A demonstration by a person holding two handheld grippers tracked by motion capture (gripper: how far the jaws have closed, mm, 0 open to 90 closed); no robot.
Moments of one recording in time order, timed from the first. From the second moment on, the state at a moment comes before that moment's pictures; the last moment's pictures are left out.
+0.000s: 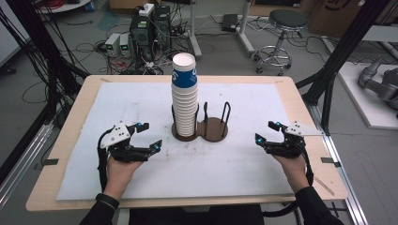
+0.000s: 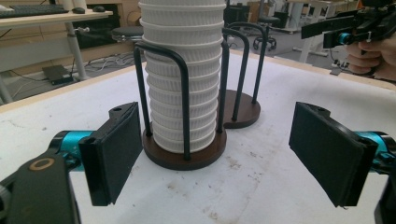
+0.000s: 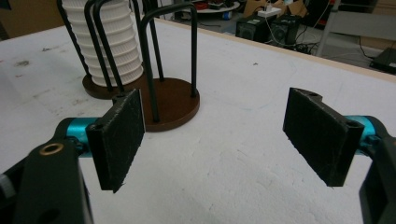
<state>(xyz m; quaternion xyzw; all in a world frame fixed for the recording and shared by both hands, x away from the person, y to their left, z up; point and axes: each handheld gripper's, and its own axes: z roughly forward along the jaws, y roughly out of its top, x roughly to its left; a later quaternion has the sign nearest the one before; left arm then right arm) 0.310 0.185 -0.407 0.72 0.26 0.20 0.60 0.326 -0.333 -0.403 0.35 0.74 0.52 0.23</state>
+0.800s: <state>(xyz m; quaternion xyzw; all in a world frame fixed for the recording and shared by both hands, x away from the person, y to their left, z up) 0.318 0.175 -0.403 0.72 0.26 0.19 0.62 0.321 -0.339 -0.403 0.35 0.74 0.51 0.24</state>
